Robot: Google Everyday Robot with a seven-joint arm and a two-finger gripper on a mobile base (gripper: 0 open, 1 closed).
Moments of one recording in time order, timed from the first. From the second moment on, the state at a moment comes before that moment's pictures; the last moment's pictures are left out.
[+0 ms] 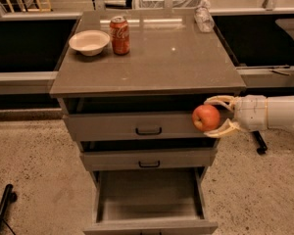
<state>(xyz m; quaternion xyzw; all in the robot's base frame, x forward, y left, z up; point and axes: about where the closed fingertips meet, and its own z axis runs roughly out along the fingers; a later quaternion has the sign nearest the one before) 0.556 -0.195 0.770 -0.64 0.55 0.14 0.52</state>
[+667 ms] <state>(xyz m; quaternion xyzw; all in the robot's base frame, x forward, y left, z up) 0.590 -0.131 0.844 -0.68 0.53 0.07 0.50</state>
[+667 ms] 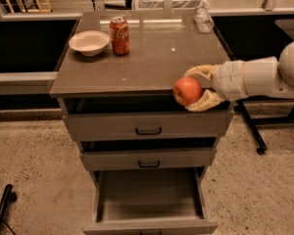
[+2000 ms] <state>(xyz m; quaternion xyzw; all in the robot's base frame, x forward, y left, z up) 0.731 -0.106 0.913 -0.58 0.63 0.11 0.51</state>
